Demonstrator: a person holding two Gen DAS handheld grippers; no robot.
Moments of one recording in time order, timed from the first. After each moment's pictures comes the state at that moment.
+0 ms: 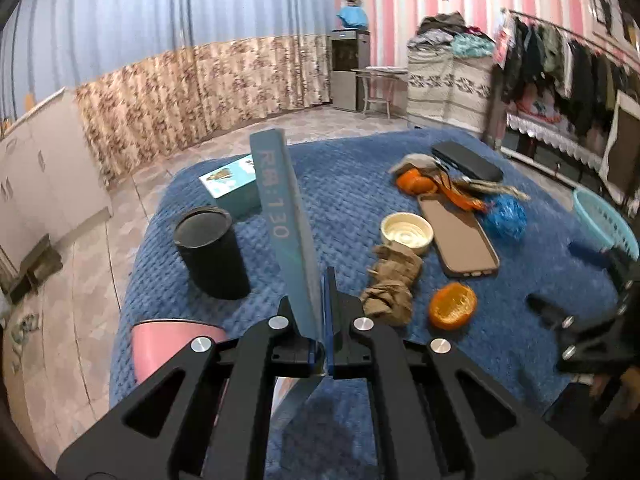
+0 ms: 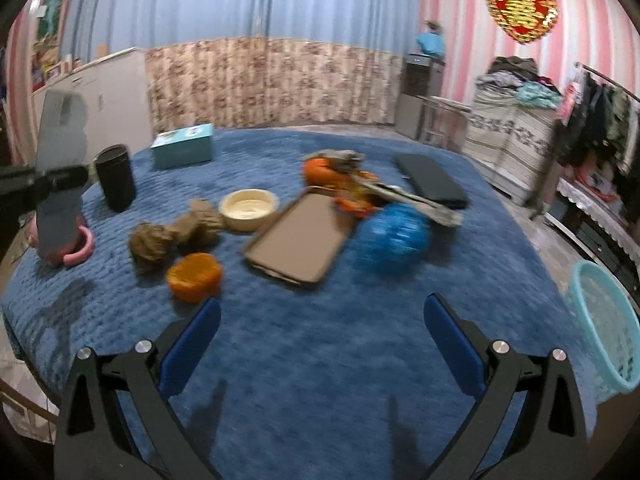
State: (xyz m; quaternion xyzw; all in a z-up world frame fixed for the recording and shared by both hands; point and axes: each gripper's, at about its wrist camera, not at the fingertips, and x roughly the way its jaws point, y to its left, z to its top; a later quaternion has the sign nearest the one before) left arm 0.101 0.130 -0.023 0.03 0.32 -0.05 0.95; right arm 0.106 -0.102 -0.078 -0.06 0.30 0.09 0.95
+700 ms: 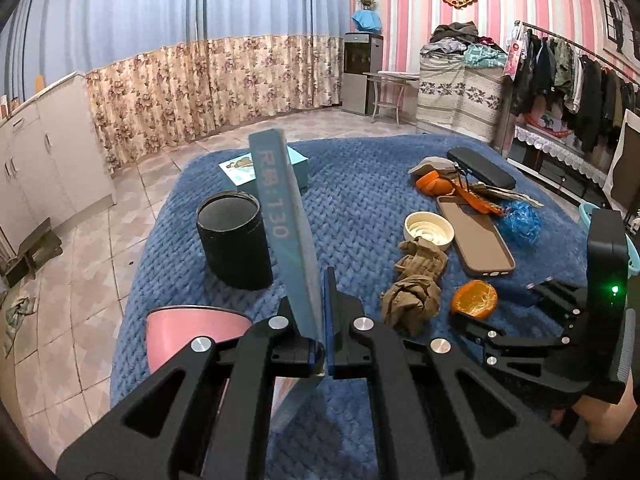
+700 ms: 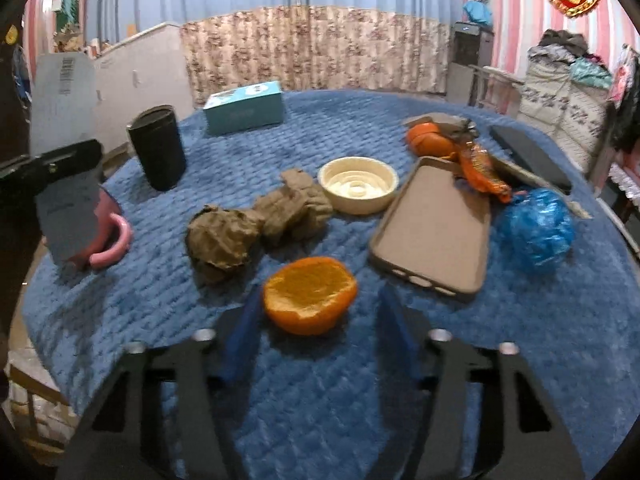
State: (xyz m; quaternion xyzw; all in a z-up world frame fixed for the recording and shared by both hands) left arm 0.103 0.153 -0.037 0.01 0.31 -0.04 0.95; right arm 0.142 -0.034 -0.112 -0.04 0.37 0.17 0.91
